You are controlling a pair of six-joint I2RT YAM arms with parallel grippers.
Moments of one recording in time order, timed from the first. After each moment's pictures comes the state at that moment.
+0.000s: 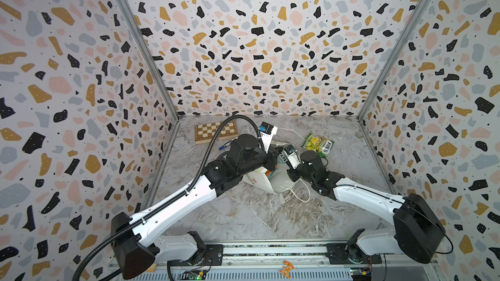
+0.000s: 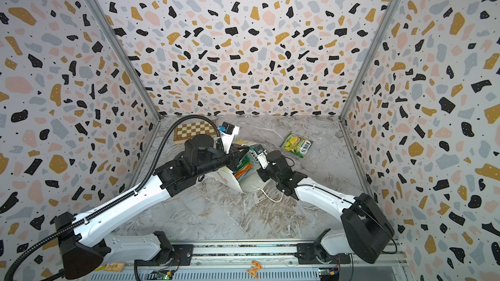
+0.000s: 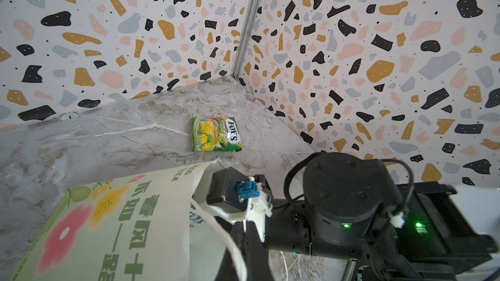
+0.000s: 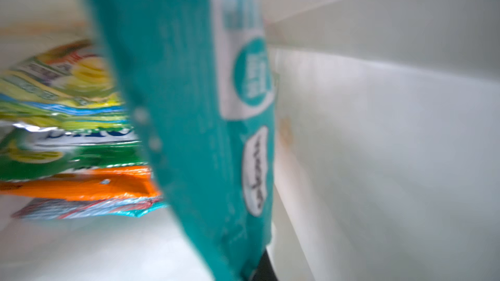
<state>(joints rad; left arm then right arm) -0.84 1.24 1.18 -0.23 0.09 -0.31 0.71 1.32 0.76 0.05 0.08 -0.11</state>
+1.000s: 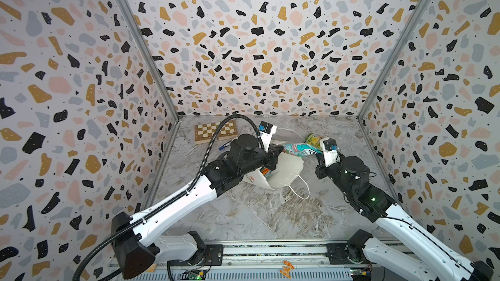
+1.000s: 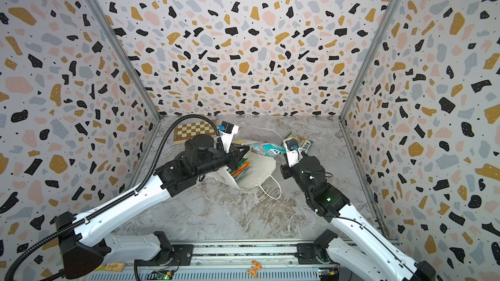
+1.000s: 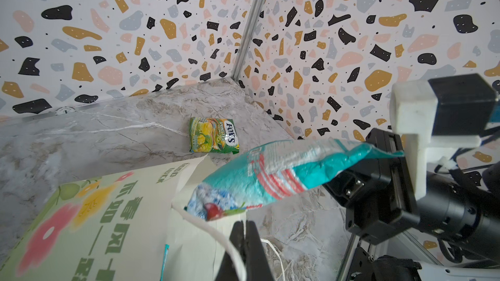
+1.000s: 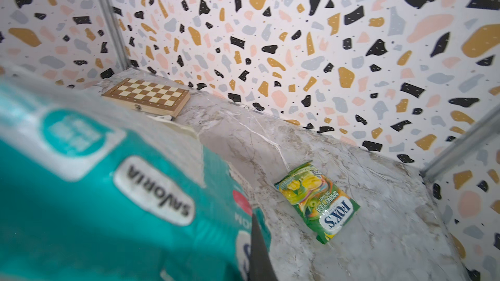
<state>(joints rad) -0.85 1.25 1.18 -0.22 0.09 -0.35 0.62 0.81 0.76 -0.17 0.25 -0.04</state>
